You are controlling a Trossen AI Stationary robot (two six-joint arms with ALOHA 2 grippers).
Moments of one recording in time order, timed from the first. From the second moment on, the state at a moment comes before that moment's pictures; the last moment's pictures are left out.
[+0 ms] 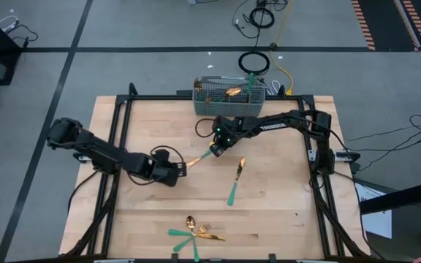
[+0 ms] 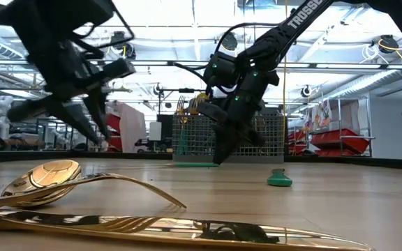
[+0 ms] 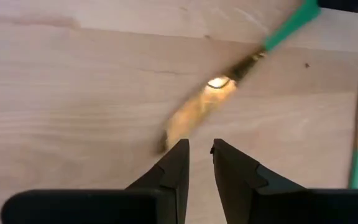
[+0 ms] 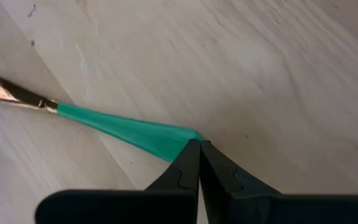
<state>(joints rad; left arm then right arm) -0.29 1.44 0.70 -0.44 -0.40 -1.78 -0.28 2.01 1.23 -0.38 -0.08 0.54</state>
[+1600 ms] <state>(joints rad) -0.42 1.48 0.52 -0.16 -0.51 -2.13 -0.28 2.02 1.23 -0.31 -0.07 0.75</state>
